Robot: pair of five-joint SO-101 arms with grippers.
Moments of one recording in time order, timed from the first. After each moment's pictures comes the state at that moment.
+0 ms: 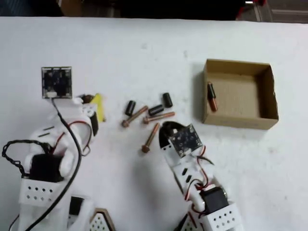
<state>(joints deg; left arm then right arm) 1.2 -62.8 49.3 56.0 8.8 -26.2 -102.5 96.4 36.6 14.3</state>
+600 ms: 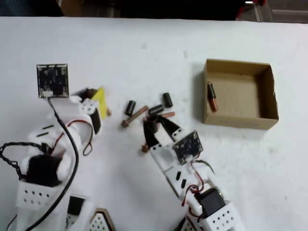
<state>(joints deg) 3.8 -62.9 43.9 56.0 11.9 -34.5 -102.5 96.4 23.1 6.2</state>
